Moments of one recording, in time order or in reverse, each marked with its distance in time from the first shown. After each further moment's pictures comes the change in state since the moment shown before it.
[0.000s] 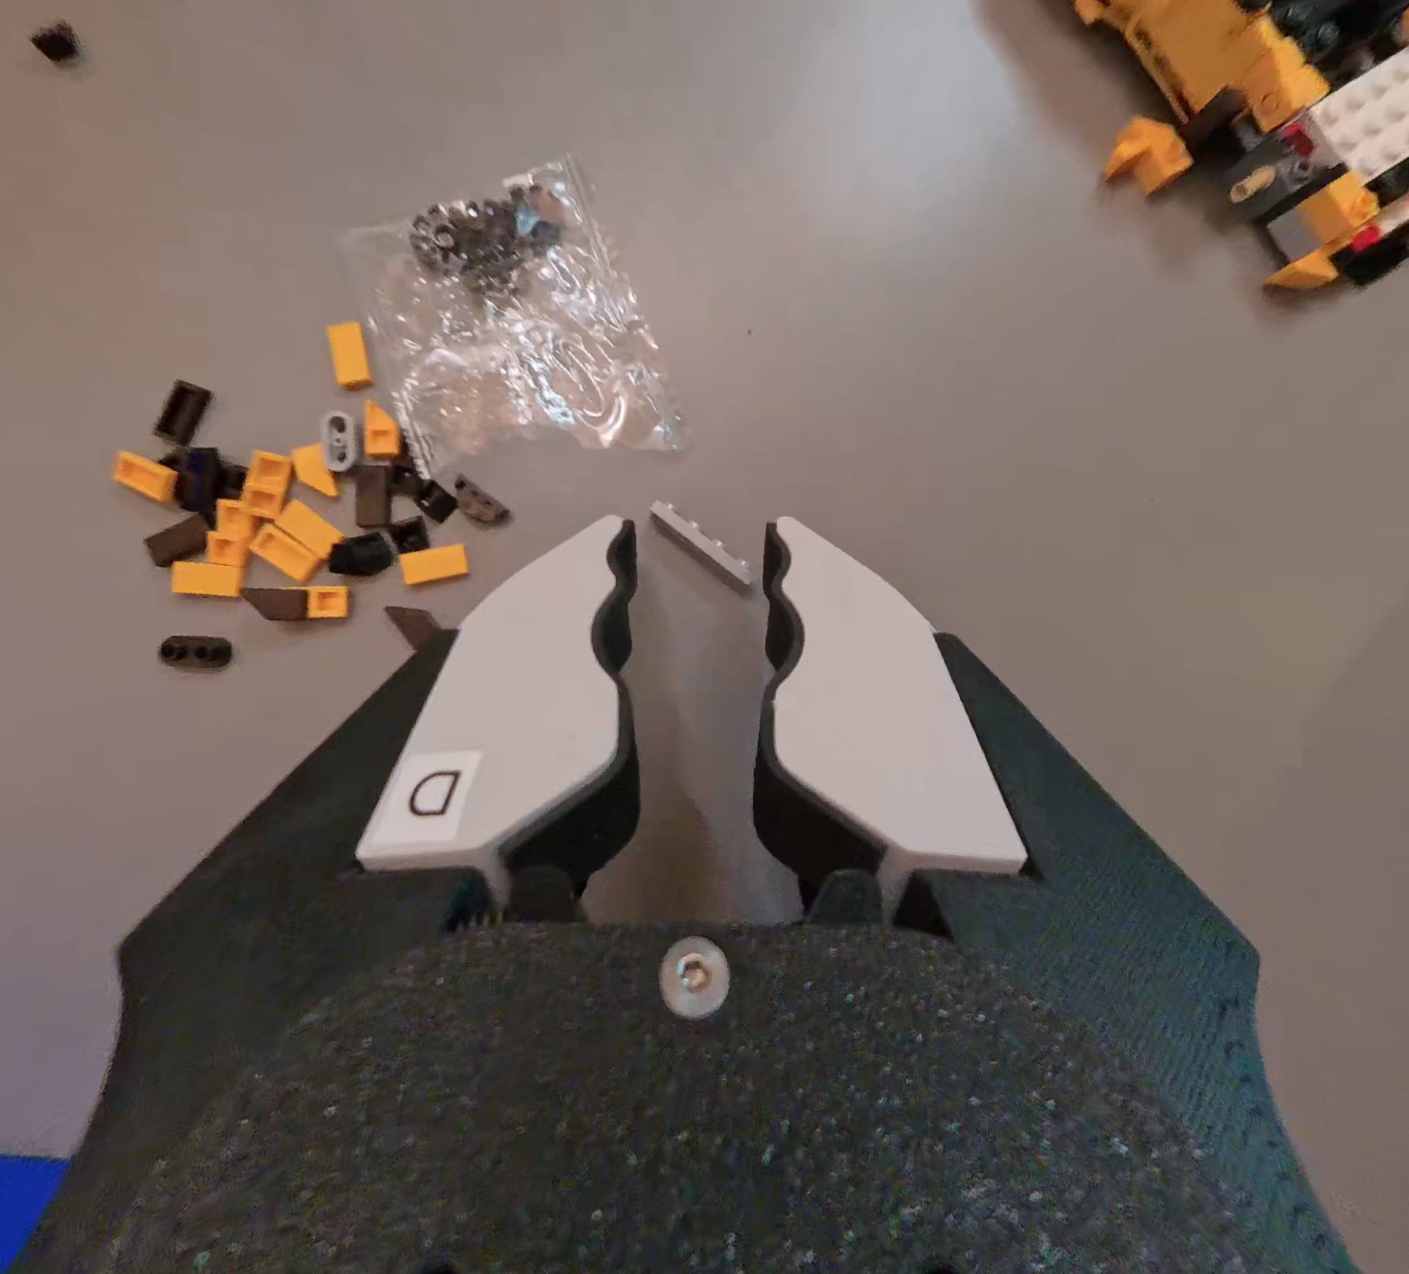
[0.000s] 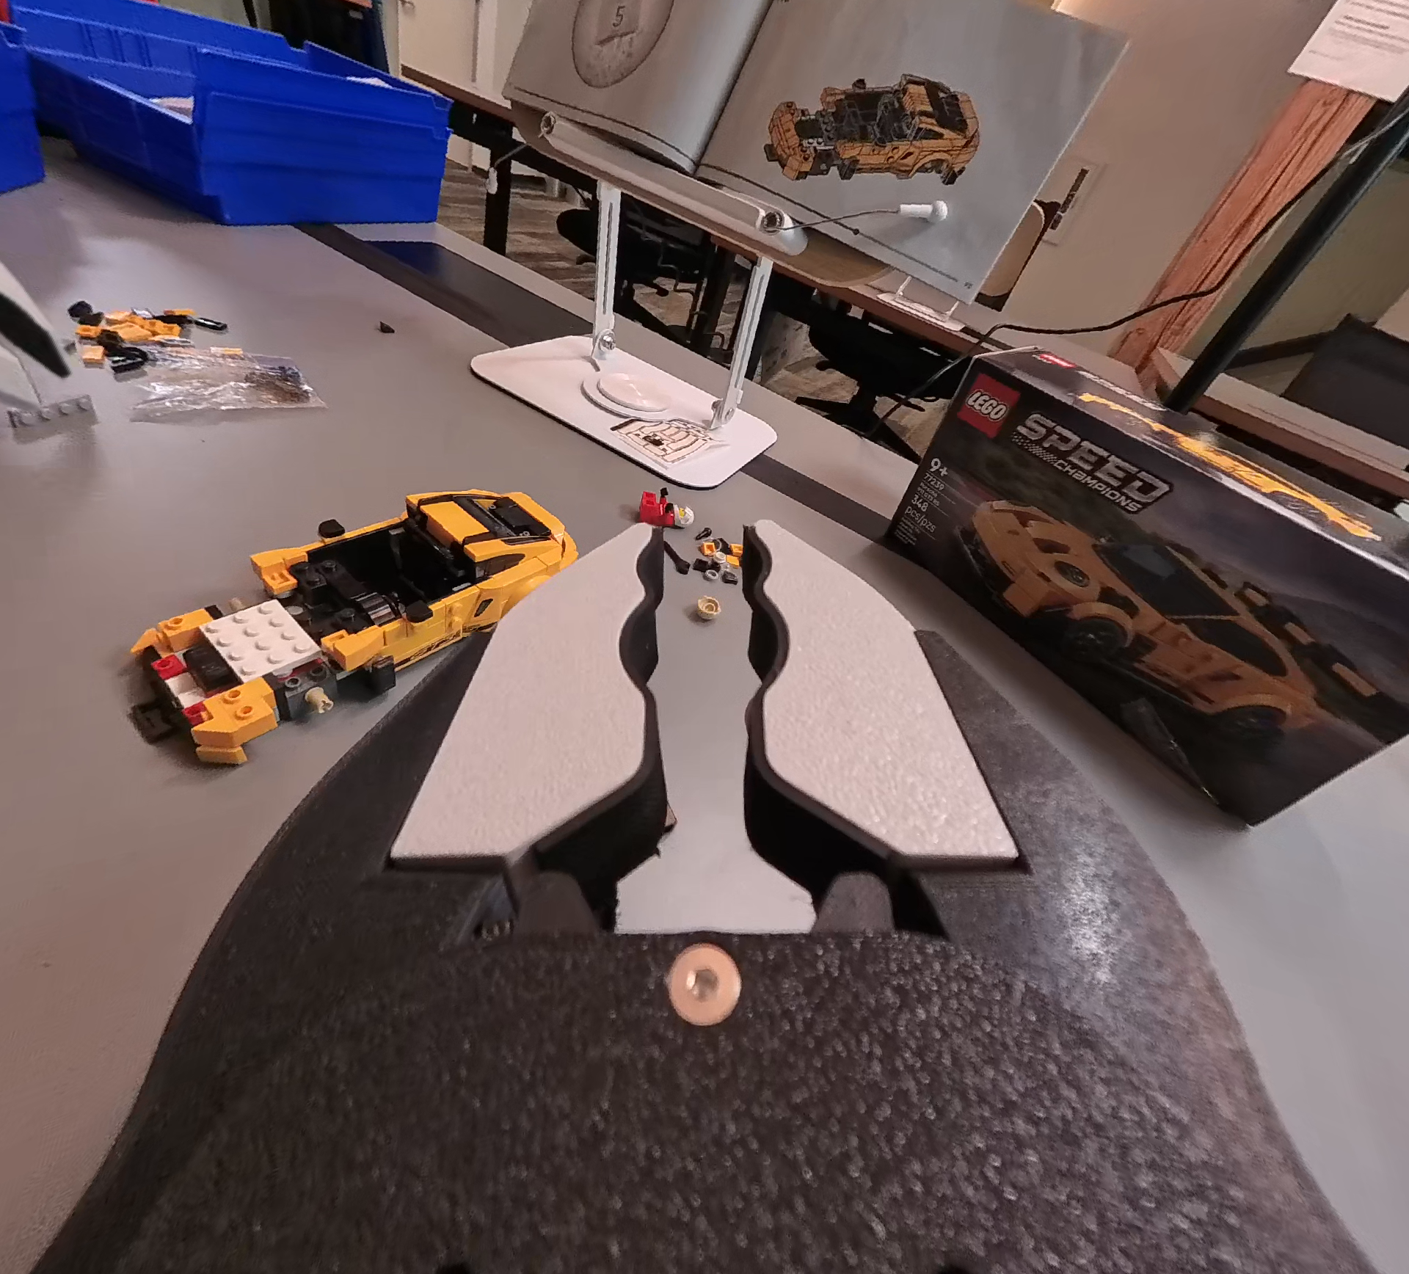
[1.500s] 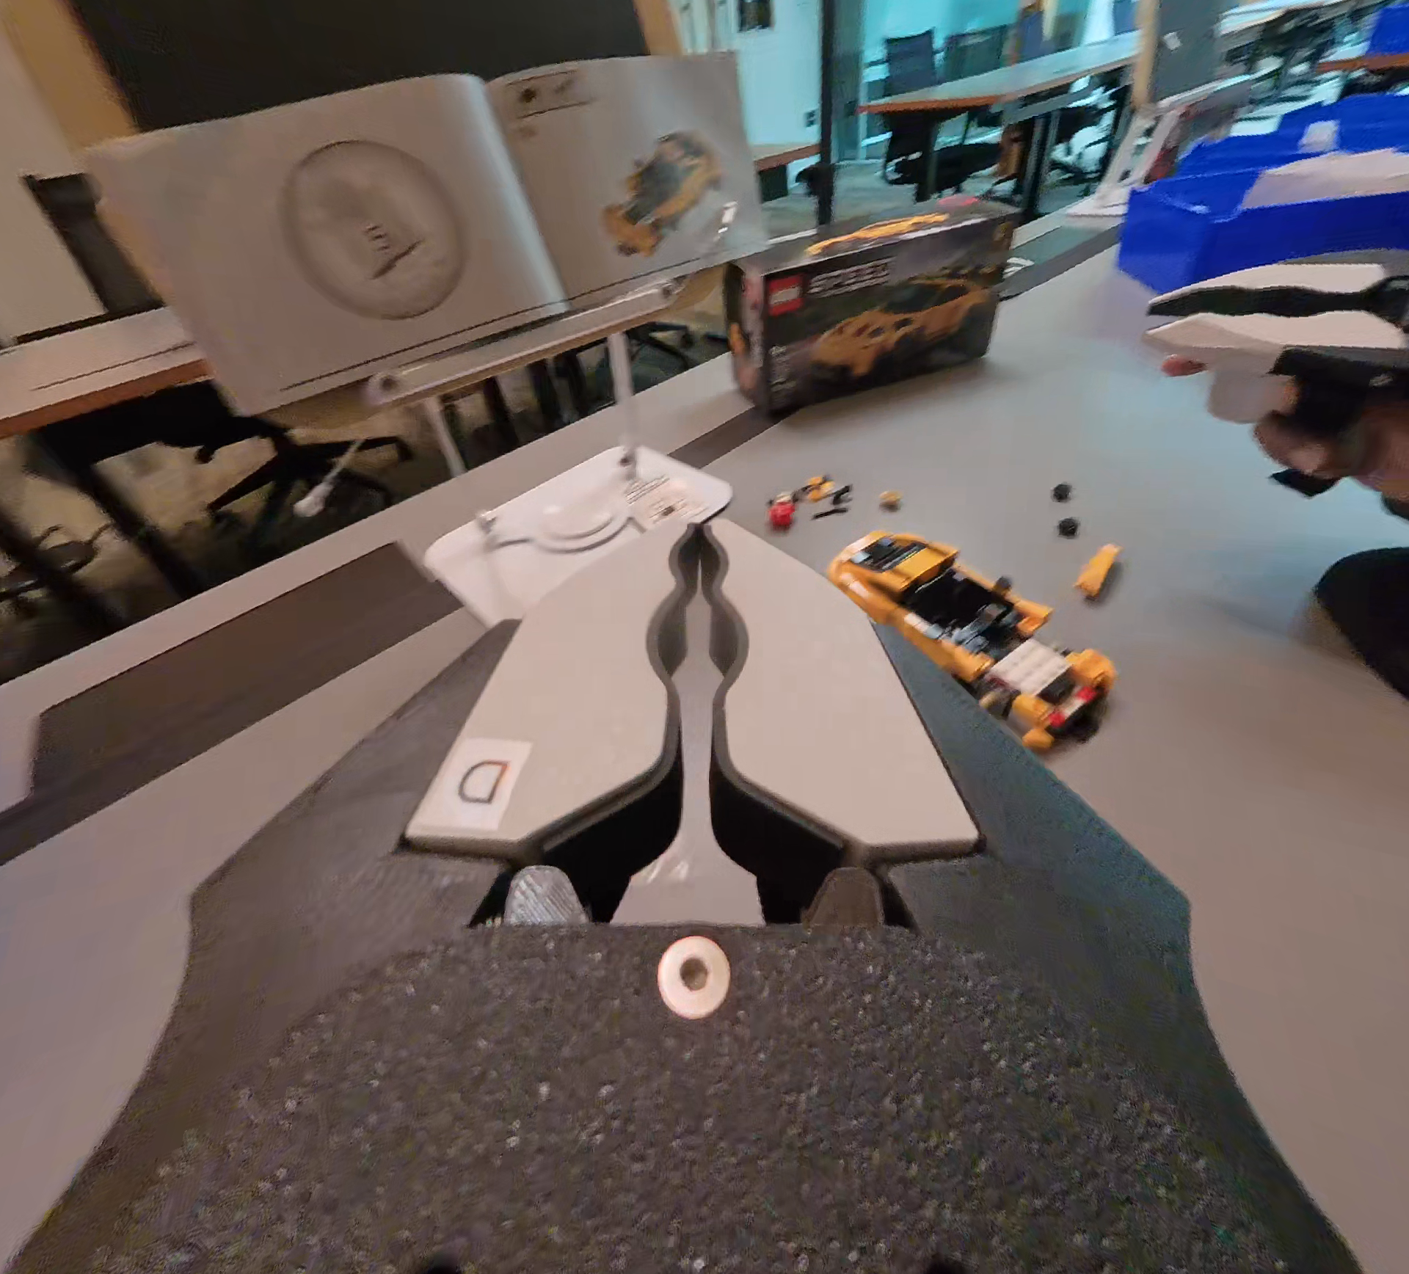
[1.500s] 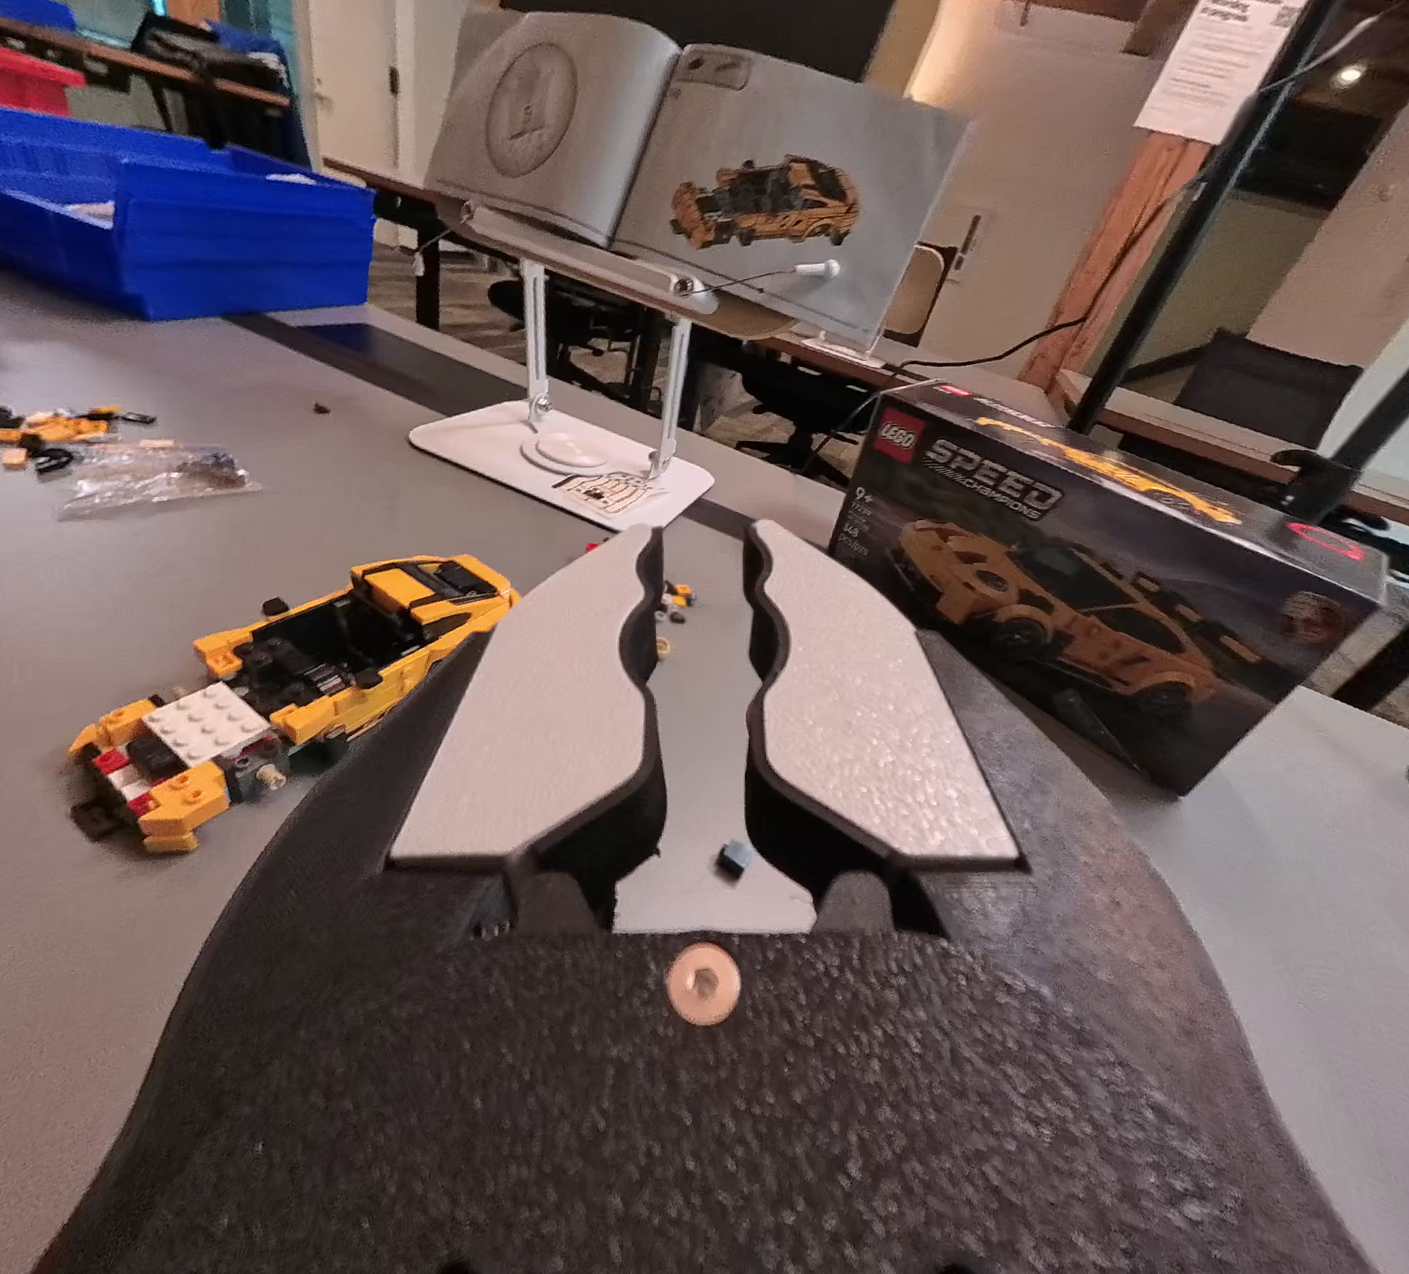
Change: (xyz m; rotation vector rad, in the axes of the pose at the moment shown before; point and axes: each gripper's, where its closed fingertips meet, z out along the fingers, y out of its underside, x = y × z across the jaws) left arm 0.029 -0.130 -0.128 0.810 -0.060 0.165; right arm 0.019 -0.014 -0.010 0.076 0.110 0.045
